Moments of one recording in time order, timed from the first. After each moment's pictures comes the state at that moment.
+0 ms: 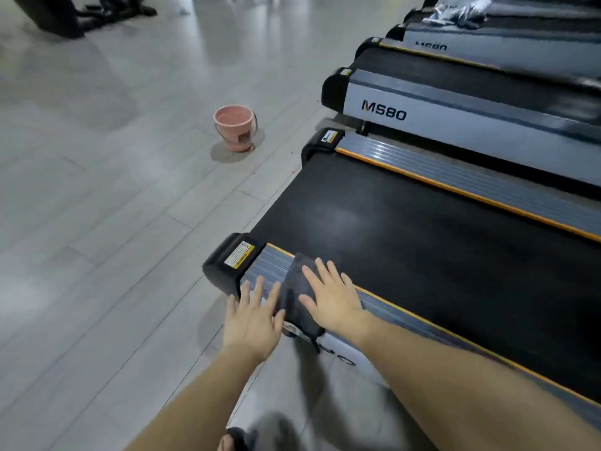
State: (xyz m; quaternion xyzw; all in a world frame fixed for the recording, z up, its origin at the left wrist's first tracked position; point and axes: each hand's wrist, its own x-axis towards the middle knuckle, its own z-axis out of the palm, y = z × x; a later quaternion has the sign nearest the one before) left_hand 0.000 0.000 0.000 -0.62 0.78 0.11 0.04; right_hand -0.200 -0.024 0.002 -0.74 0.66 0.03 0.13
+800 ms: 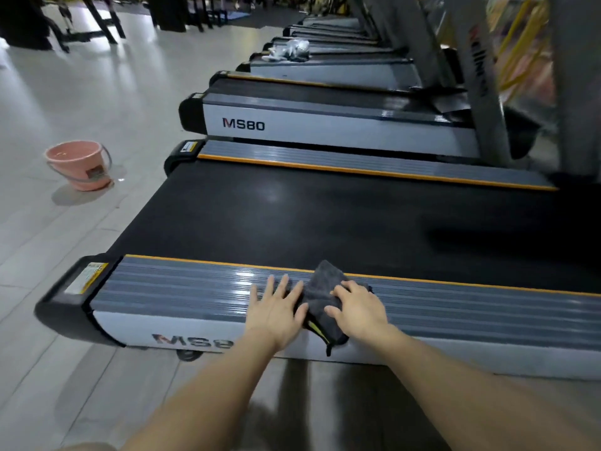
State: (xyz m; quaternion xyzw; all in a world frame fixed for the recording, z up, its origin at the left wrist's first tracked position) left_hand -0.227 0.084 -0.080 -0.39 0.91 0.12 0.05; right_hand -0.409 0.182 -0.080 -0.51 0.86 -0.02 0.10
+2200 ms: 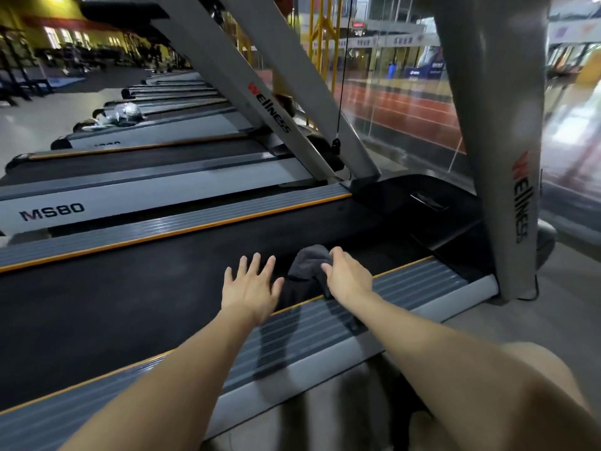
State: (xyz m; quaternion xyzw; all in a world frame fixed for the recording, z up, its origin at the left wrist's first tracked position) left_hand -0.598 0.282 0.077 -0.23 0.97 0.05 -0.03; right_hand -0.735 0.455 0.085 -0.24 0.95 -0.19 -0.05
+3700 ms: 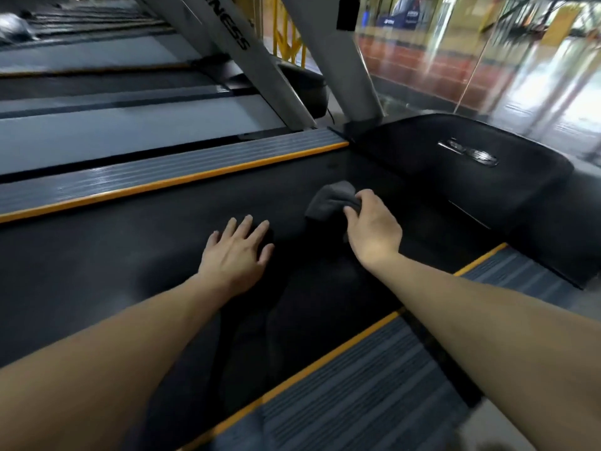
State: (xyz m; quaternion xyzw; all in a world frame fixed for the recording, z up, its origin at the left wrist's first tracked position) left_hand -0.914 0.147 -0.119 -0.14 0.99 0.07 -0.04; right_hand -1.044 0.370 -0.082 -0.15 0.94 -0.25 -0.18
